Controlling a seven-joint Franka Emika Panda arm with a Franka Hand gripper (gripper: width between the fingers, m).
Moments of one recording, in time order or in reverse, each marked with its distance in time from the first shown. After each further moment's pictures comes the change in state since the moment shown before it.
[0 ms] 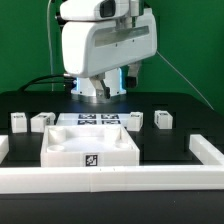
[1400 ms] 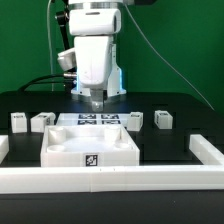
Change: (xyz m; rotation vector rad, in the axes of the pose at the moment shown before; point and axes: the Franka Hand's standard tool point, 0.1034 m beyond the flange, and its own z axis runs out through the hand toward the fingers) arm -0.042 -0.001 0.028 -0.098 0.011 -0.647
